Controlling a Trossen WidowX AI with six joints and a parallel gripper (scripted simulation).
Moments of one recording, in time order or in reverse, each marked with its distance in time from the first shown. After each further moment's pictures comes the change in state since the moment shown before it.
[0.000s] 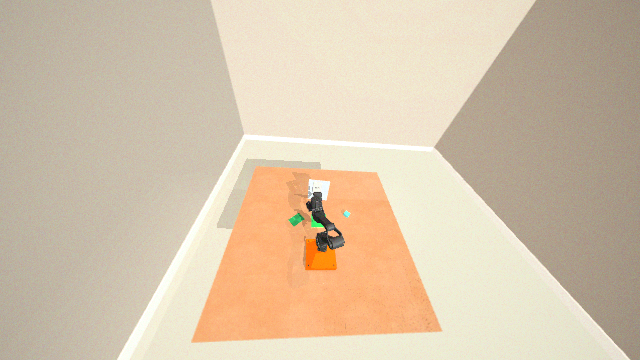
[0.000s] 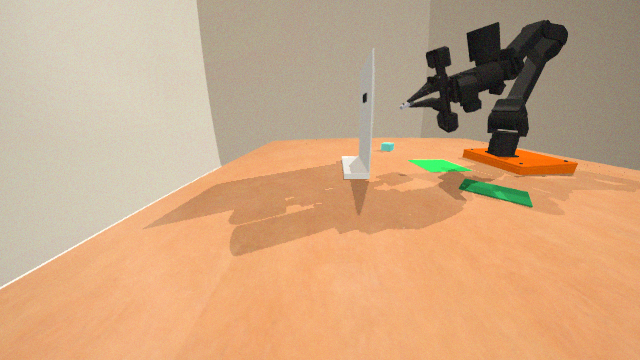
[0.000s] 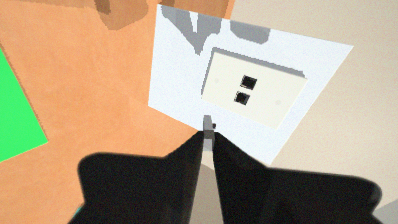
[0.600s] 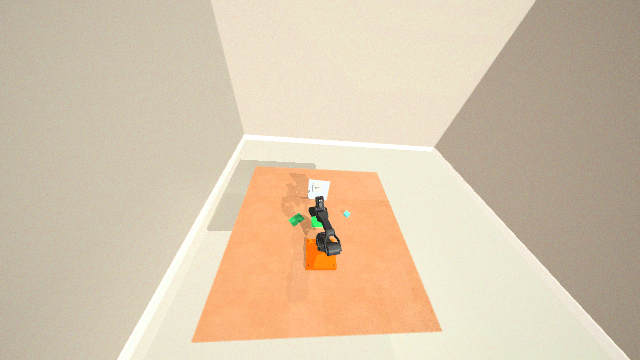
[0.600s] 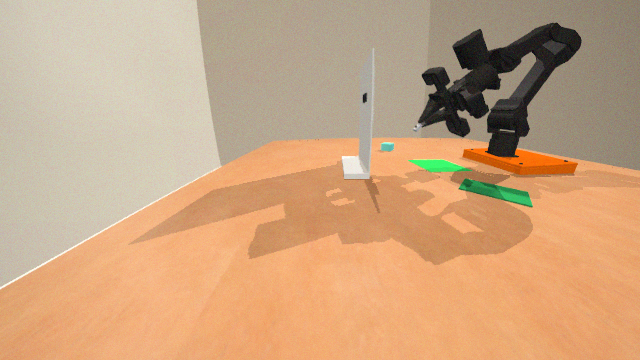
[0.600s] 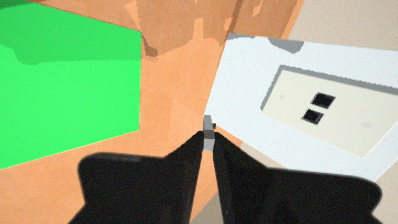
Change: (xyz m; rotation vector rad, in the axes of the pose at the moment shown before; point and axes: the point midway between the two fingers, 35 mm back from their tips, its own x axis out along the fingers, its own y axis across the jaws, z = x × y) arm -0.017 0.051 -0.010 -0.040 -0.146 0.301
